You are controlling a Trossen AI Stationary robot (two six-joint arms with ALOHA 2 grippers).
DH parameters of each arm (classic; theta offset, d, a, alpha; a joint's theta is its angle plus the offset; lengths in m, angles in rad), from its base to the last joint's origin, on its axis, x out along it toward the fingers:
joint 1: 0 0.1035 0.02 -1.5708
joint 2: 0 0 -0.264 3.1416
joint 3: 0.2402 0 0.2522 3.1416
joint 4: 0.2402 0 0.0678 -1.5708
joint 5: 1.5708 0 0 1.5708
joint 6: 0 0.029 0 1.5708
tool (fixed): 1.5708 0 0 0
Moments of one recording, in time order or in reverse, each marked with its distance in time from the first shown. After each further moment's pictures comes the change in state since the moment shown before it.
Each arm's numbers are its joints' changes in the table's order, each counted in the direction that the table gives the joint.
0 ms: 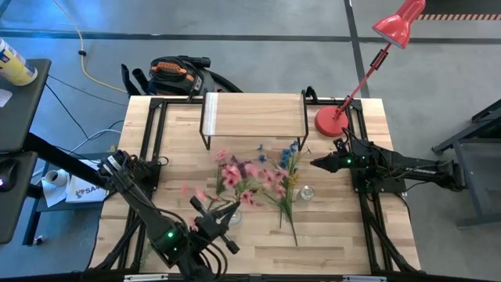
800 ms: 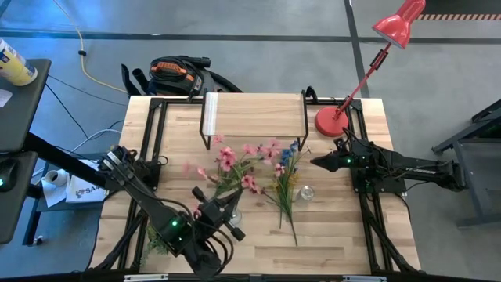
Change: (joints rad) left arm 0.056 -0.034 0.007 -0.021 0.002 0.005; right arm 0.000 0.000 0.000 0.002 0.023 -0.005
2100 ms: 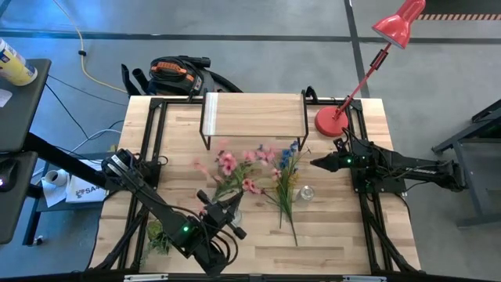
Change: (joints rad) left arm 0.022 0.049 -0.134 0.039 0.000 -0.232; right arm 0.000 0.000 0.000 -0.002 -0.018 0.027
